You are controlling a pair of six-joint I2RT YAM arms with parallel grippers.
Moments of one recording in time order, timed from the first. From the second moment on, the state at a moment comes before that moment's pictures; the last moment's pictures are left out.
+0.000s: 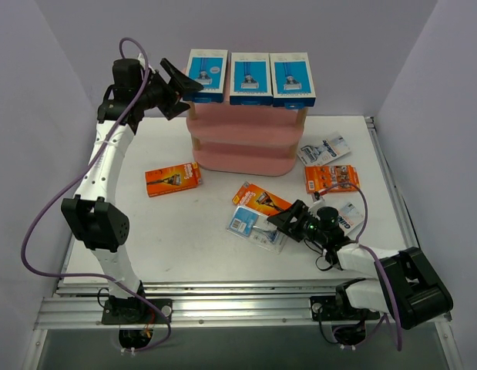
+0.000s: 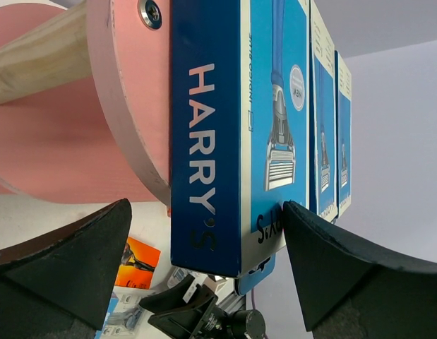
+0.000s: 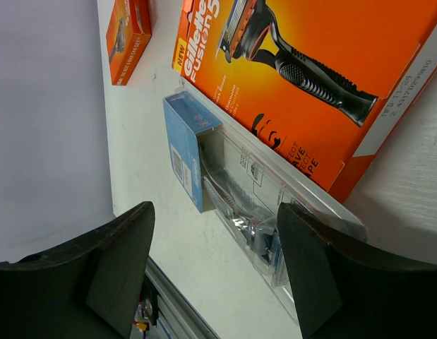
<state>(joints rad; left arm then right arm) -0.15 1.89 2.09 -0.55 0.50 -0.96 0.33 1.24 0.15 0.65 -0.39 1.02</state>
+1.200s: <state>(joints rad) -0.14 1.88 1.98 -0.33 0.59 -1.00 0.33 1.26 0.14 0.68 -0.41 1.02</state>
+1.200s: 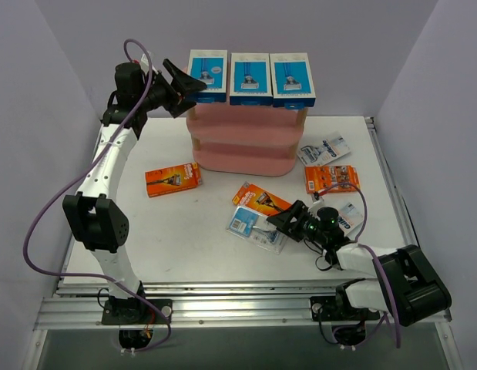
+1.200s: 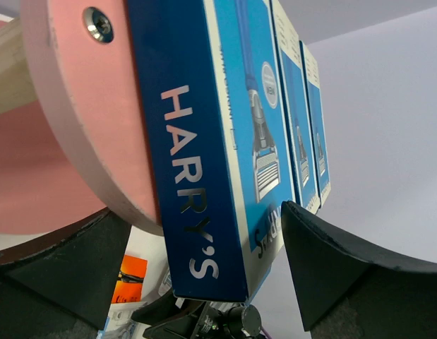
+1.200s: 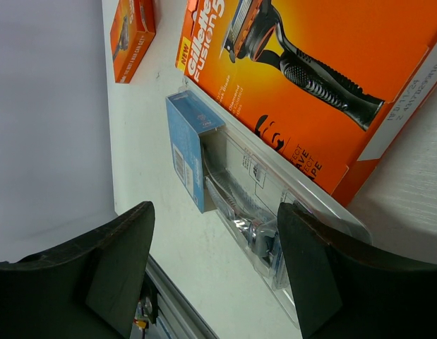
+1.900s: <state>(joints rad) -0.12 1.82 1.84 -0.12 0.66 -1.12 0.33 1.26 0.14 0.68 -0.41 1.01</state>
